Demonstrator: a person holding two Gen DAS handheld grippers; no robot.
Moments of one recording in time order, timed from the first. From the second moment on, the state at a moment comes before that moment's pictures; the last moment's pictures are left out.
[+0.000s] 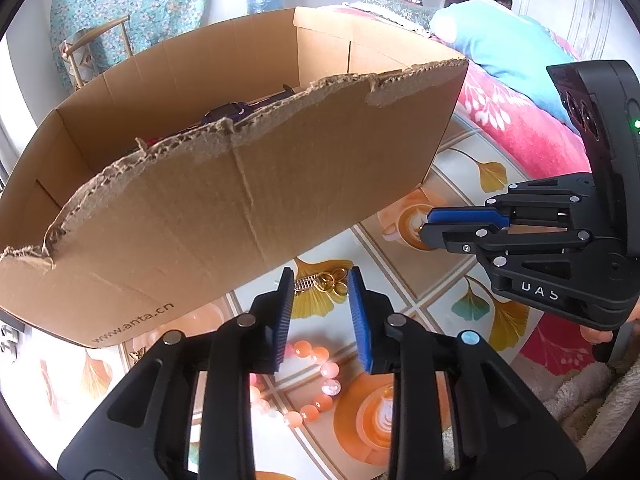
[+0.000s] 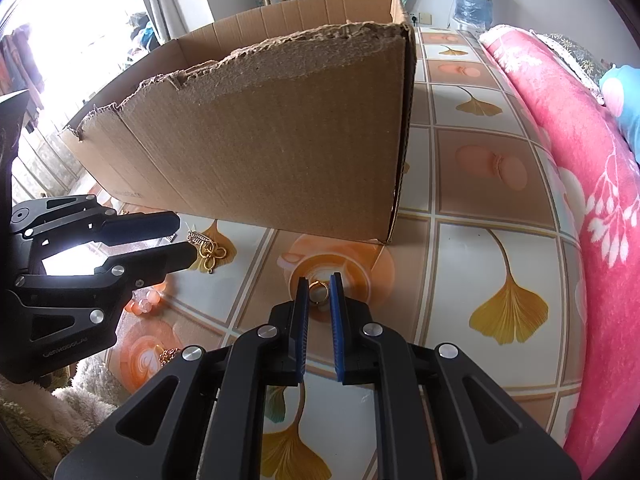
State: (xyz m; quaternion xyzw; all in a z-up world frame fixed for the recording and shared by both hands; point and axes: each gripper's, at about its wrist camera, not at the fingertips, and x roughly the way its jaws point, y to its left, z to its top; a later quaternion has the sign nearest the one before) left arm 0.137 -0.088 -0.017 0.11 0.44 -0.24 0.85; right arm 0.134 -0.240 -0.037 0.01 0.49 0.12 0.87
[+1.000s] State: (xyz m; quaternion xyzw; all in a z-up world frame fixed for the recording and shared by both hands) left arm 0.133 -0.091 -0.018 0.11 0.44 -0.25 0.86; right arm 0.135 -0.237 -0.036 0.01 0.49 0.12 0.87
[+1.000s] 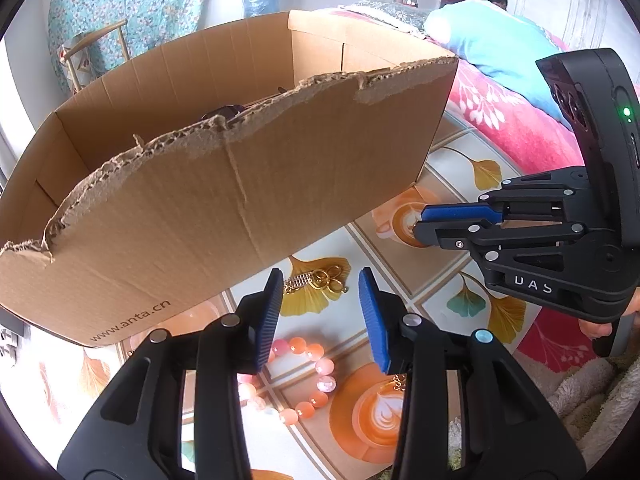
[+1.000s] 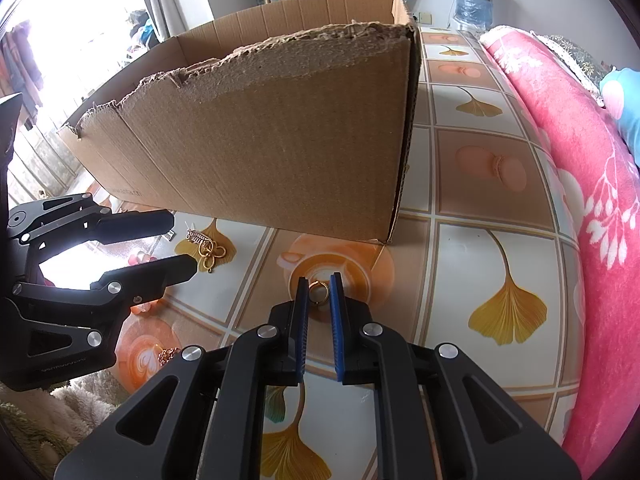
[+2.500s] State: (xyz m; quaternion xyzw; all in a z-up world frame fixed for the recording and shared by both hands) left arm 0.152 -0.100 -0.035 0.10 0.46 -0.26 0.84; right arm 0.139 -0.251 -0.038 0.03 0.48 0.13 0.86
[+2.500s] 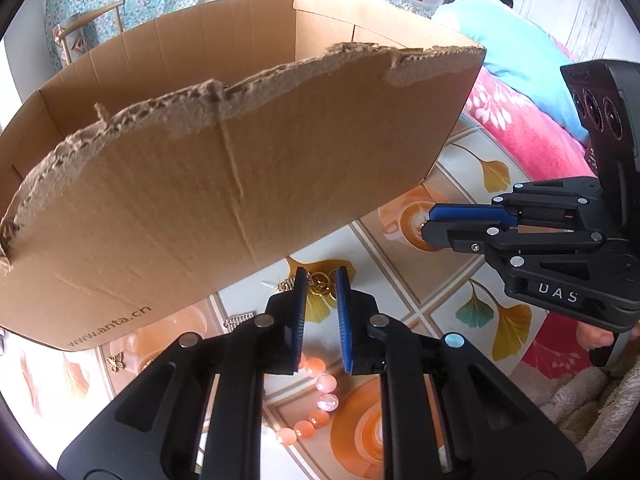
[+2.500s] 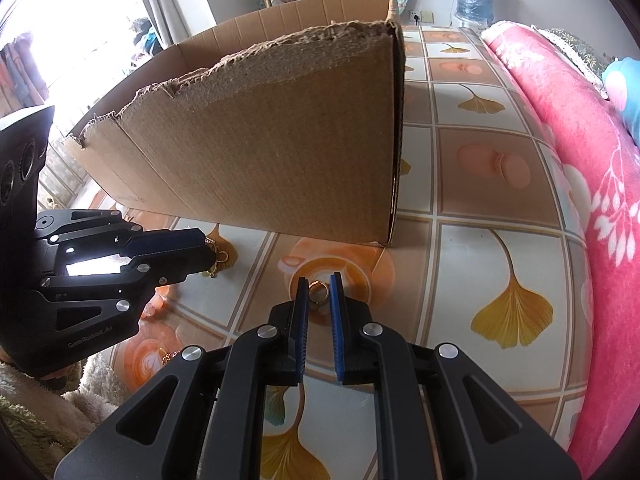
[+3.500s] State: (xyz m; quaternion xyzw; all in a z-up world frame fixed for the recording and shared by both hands) left arm 0.146 -0.119 -0.035 0.15 0.45 -0.24 0.85; right arm 0.137 -0.252 -0.038 0.04 0.48 0.14 0.86
